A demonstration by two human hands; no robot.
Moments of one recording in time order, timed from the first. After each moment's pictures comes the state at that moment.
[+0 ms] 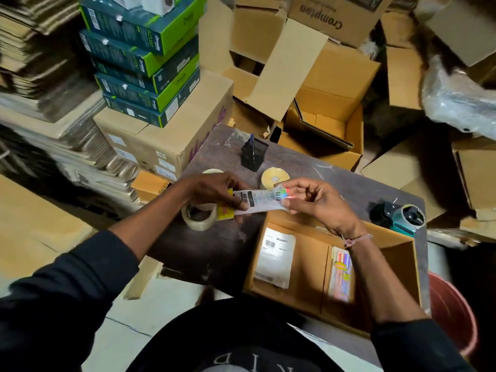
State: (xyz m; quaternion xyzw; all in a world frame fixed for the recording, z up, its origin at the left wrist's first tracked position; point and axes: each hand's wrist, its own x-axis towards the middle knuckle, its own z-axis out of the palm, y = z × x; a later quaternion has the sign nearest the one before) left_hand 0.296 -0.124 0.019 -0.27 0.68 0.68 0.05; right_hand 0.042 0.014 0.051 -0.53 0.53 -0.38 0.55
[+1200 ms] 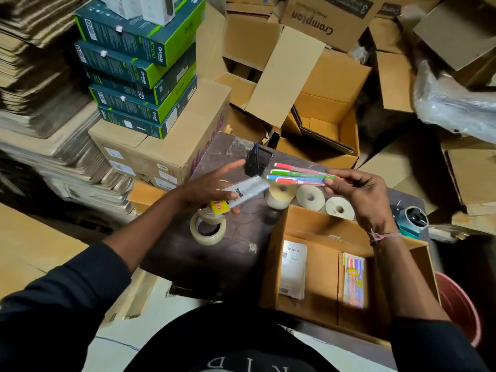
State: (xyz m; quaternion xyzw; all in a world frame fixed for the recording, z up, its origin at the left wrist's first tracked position) left_hand 0.348 -0.178 -0.020 -0.27 0.62 0.73 -0.09; right_hand 0.027 -0.011 0.056 -0.40 0.63 -0.55 0.38
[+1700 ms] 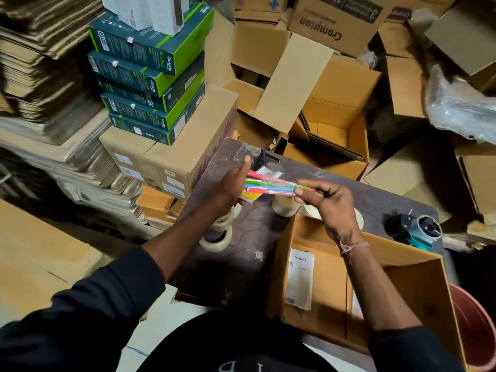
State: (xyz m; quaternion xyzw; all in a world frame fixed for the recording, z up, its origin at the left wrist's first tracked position) left_hand 0.280 -0.166 -0.009 -0.53 0.54 0.61 -0.25; right_hand 0.081 -0.043 0.025 -0.37 0.58 -0.57 0.44
